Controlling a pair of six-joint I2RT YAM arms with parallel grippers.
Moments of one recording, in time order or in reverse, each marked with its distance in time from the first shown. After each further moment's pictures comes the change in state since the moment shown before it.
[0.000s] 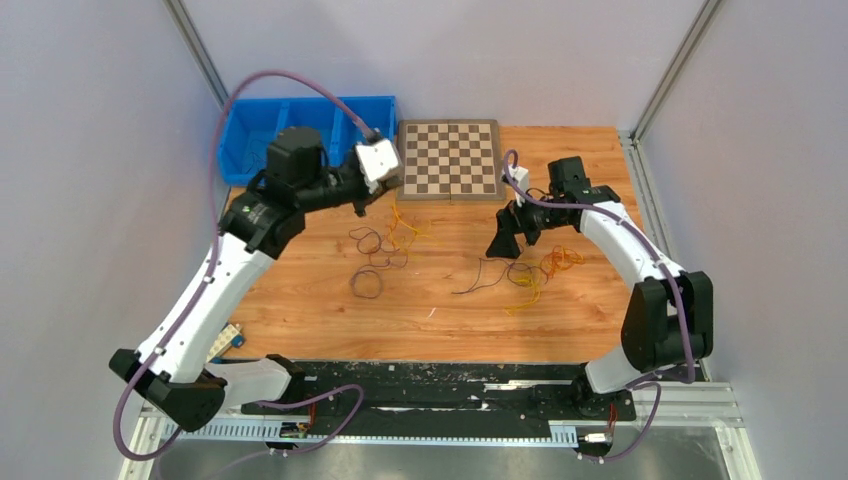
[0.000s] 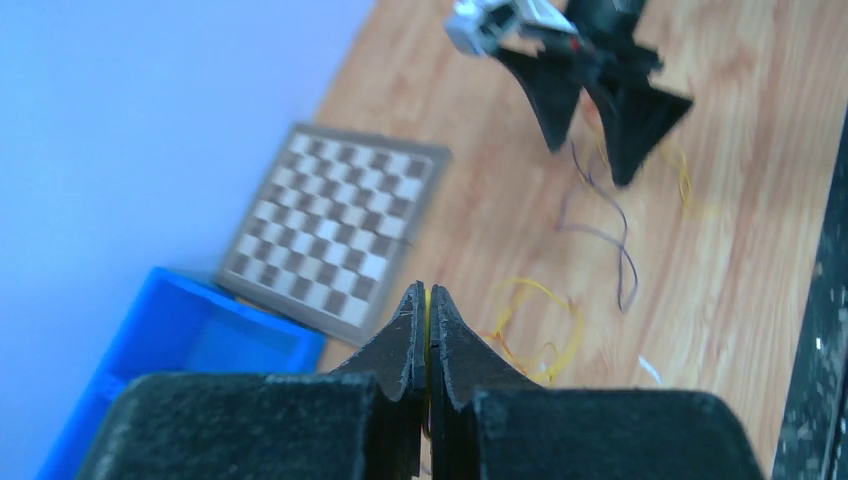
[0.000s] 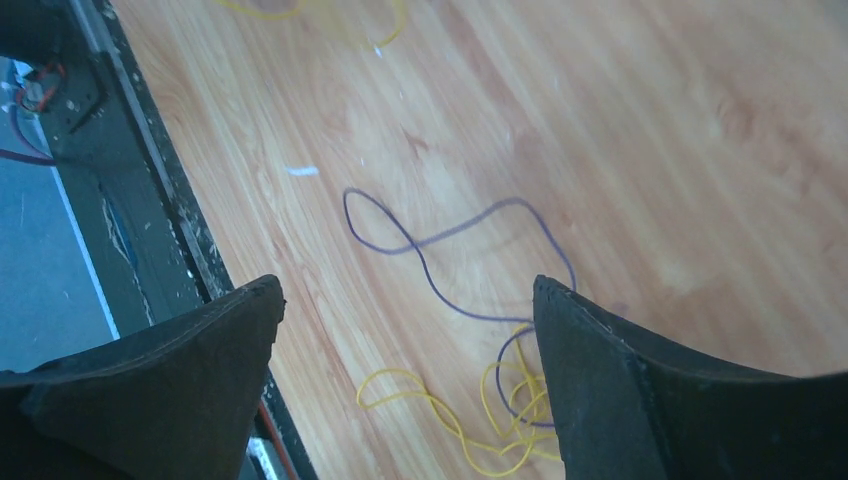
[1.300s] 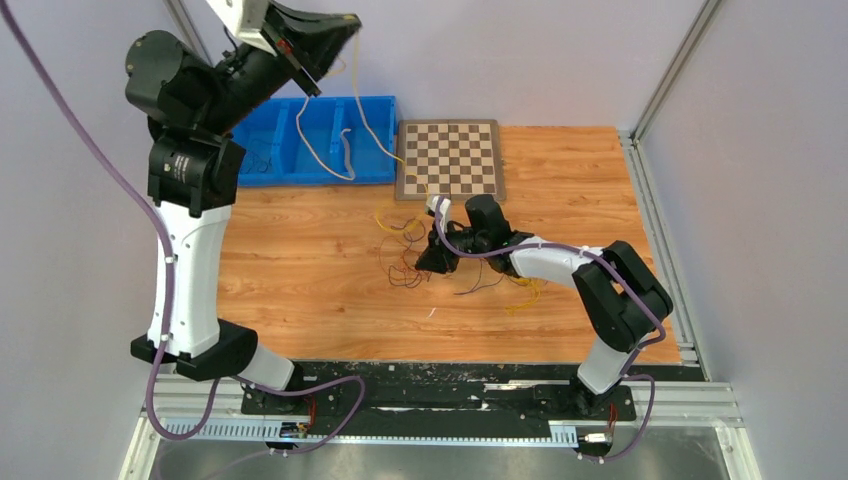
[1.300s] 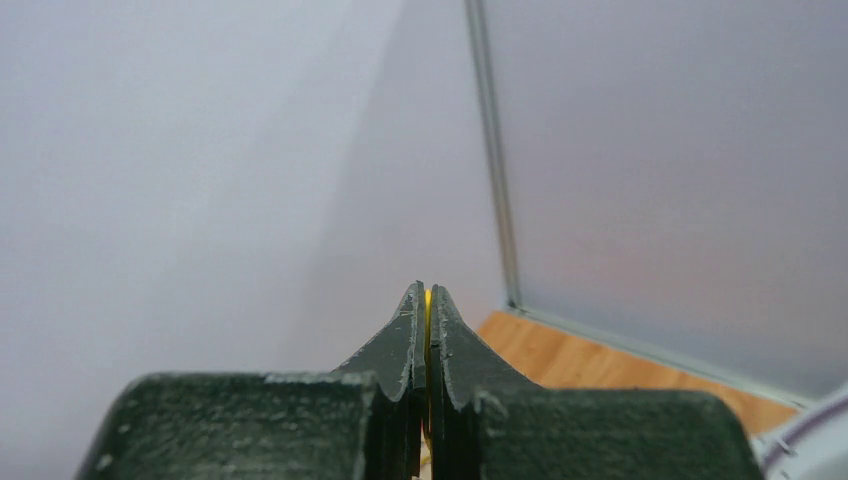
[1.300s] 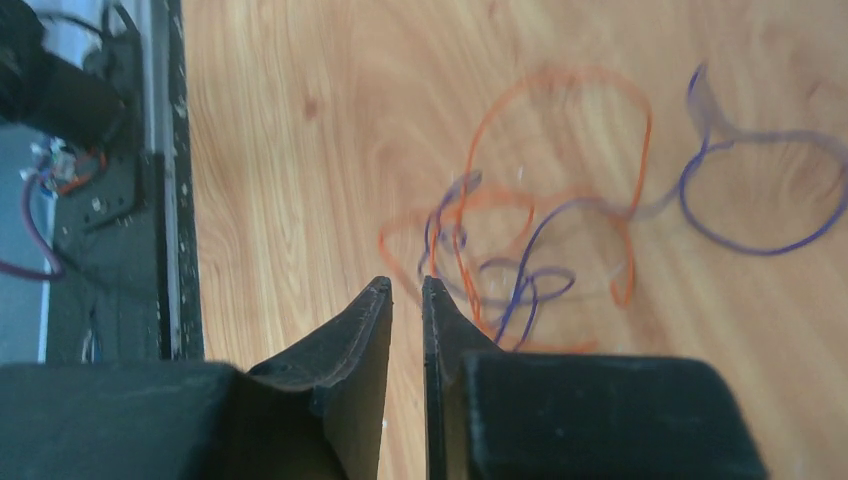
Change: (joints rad) left arm 0.213 0.258 0.847 0.213 0.143 -0.615; right arm 0.437 0.161 -0.203 1.012 0.051 0.467
